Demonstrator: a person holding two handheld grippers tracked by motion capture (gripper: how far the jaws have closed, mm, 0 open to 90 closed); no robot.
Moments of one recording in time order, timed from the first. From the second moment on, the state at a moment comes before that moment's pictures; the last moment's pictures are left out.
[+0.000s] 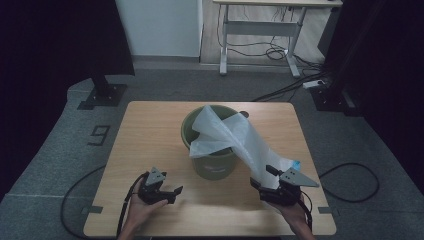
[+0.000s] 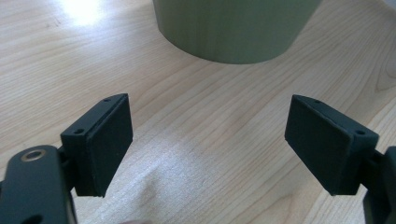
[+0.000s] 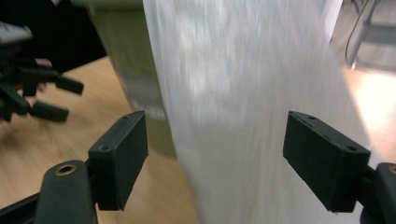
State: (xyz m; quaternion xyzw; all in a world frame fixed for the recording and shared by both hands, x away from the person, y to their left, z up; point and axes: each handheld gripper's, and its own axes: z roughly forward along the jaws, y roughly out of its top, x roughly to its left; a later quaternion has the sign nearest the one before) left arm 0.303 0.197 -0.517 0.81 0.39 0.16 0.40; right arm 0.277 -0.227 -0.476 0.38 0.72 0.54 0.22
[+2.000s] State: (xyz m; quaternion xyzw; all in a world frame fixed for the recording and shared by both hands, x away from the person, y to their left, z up) left arm 0.289 0.213 -0.445 0.75 0.39 0.20 0.49; right arm 0.313 -0.201 -0.417 0.33 0.71 0.56 0.29
